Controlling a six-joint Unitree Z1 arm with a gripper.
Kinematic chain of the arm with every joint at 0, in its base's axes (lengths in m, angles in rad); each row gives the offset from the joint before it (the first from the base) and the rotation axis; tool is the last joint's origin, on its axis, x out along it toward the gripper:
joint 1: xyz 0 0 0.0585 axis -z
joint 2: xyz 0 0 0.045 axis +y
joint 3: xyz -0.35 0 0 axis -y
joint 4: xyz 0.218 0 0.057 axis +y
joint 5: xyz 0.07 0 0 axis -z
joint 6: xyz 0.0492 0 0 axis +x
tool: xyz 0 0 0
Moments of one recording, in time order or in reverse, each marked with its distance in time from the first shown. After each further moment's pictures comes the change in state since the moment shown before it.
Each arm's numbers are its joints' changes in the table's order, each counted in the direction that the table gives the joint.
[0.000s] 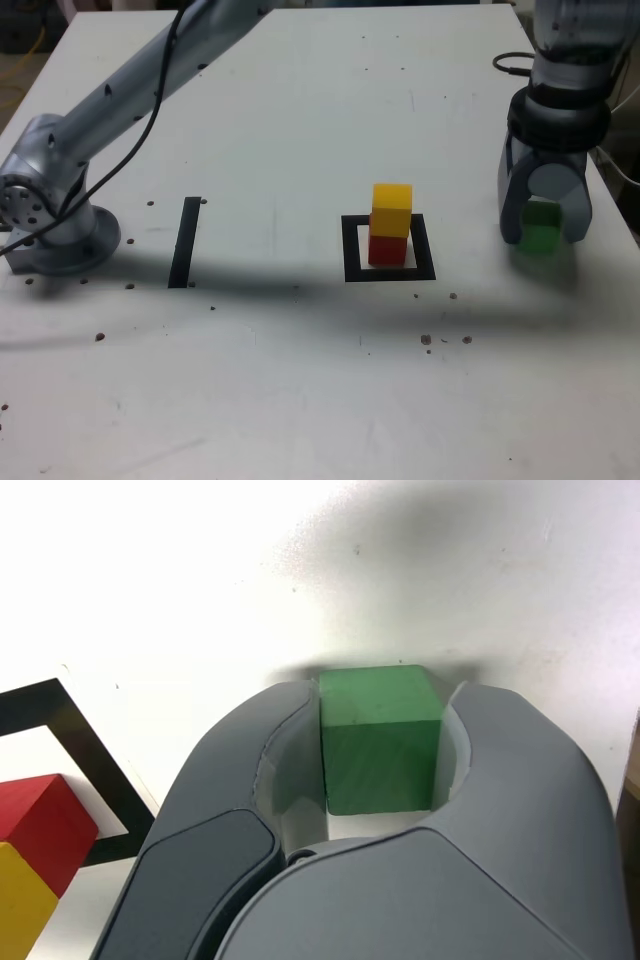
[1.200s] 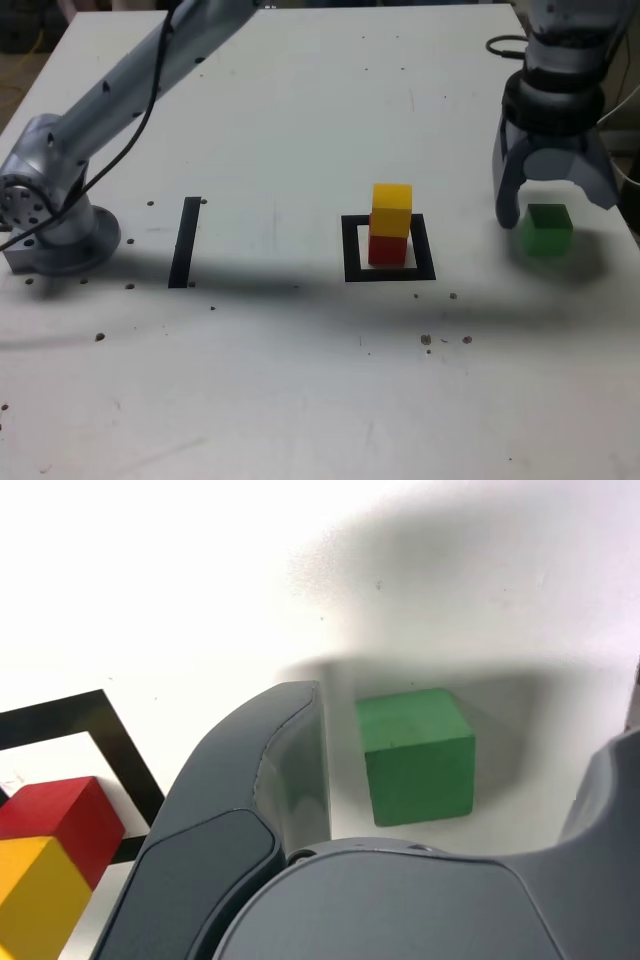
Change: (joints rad) arm -0.016 -0.015 0.001 0.020 -0.026 -0.013
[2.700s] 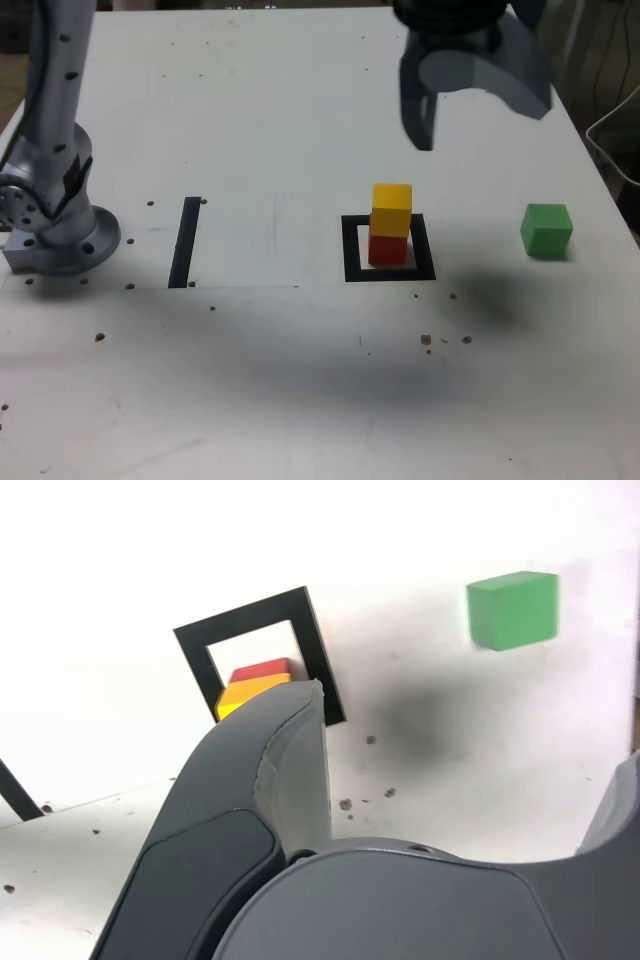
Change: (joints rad) arm 0.102 -0.441 -0.350 0.018 -0.103 -0.036
